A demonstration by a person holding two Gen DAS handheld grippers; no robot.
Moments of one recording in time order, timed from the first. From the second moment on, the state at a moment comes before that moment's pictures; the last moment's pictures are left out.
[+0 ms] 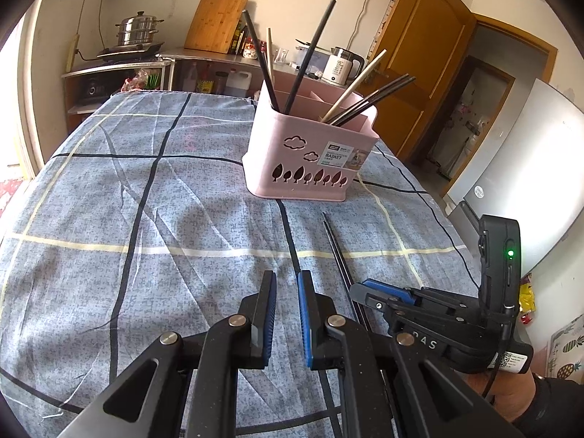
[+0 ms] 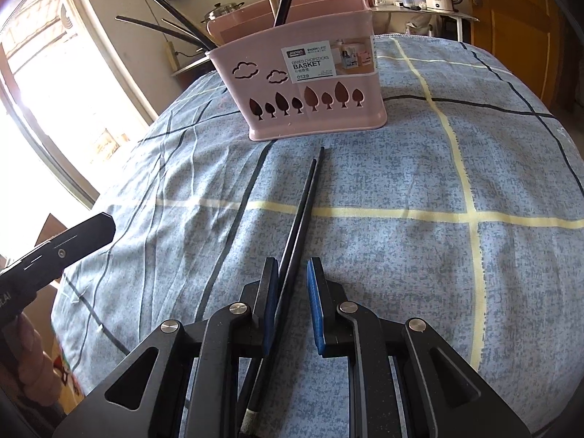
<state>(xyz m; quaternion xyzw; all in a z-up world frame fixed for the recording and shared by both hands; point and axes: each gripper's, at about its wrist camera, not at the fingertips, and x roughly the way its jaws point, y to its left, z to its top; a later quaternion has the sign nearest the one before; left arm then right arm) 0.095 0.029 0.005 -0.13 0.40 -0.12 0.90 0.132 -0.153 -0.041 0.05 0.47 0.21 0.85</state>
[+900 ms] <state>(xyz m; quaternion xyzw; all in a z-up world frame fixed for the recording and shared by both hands) 0.138 -0.017 -0.016 -0.13 0.43 -0.16 0.88 0.109 -0.180 -0.040 0.01 0.48 0.18 0.86</state>
